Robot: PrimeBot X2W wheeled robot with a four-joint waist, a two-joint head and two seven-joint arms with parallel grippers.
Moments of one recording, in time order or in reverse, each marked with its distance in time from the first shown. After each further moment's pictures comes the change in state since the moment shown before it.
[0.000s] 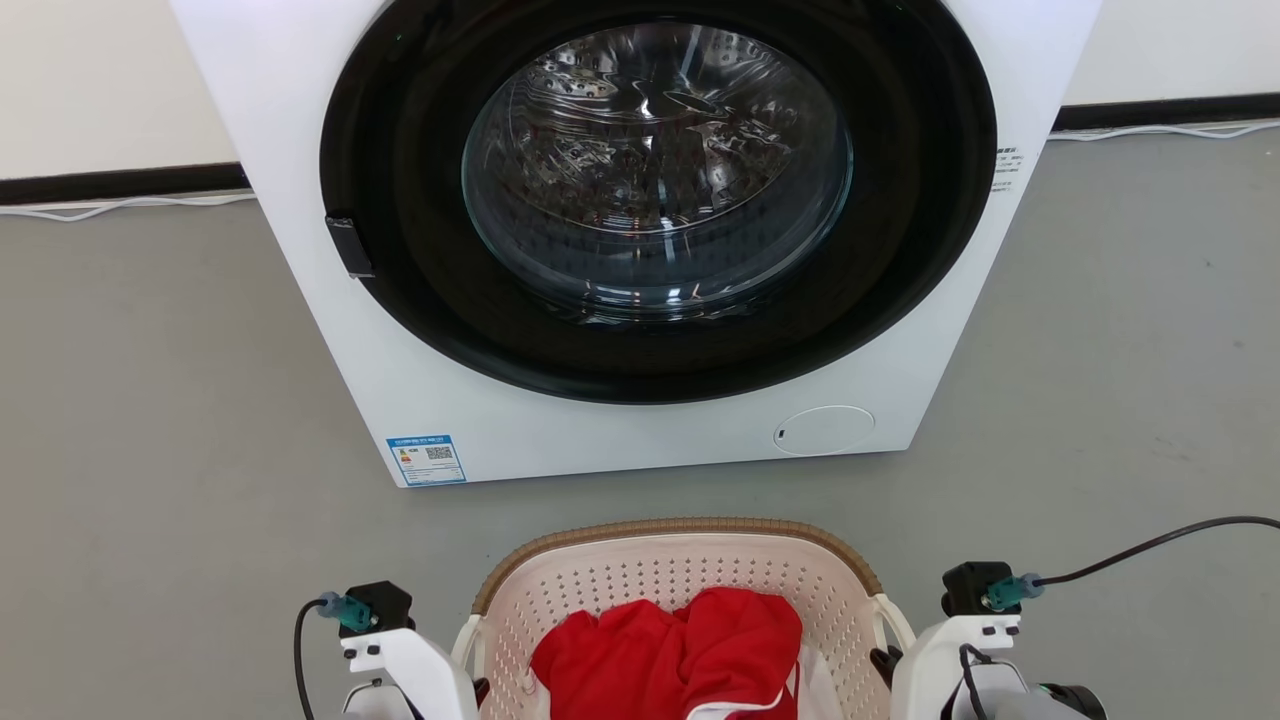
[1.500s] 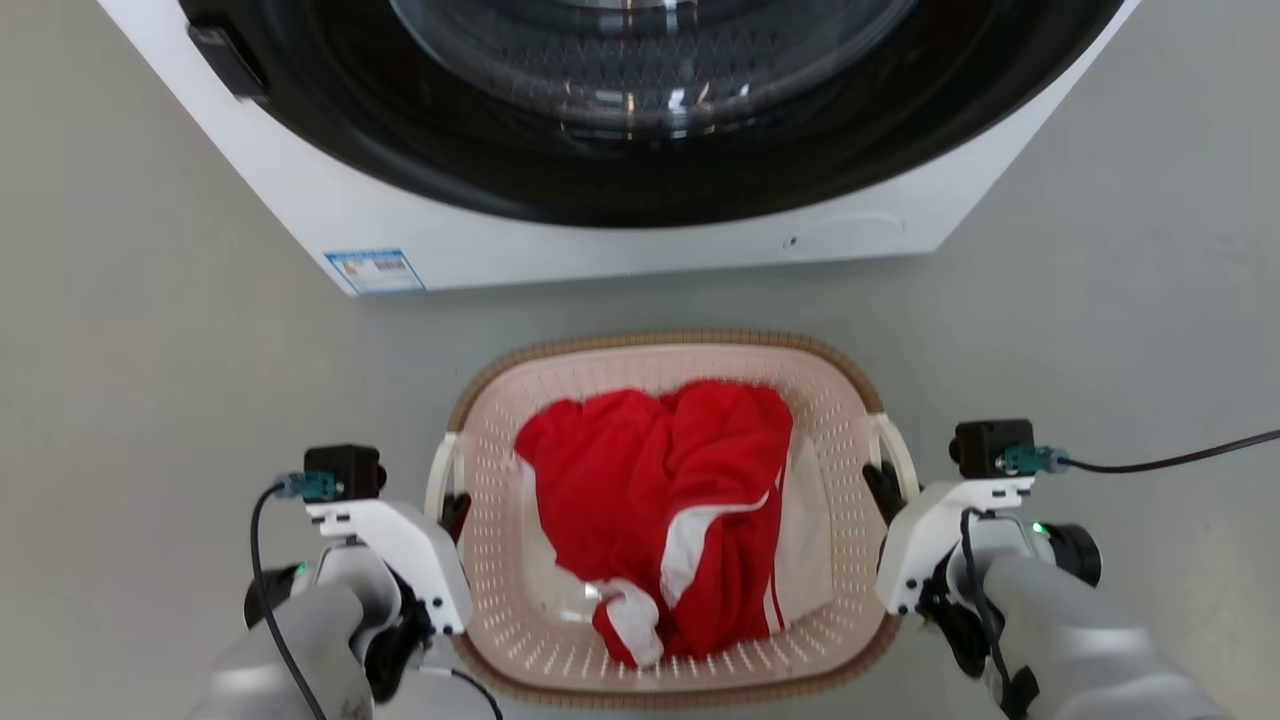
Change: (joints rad) left arm -0.177 0.036 -0.030 -0.039 0.007 0.000 -0.229; right arm -0.210 -0.001 0.105 0.019 0.088 0.000 -0.206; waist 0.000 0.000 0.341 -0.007
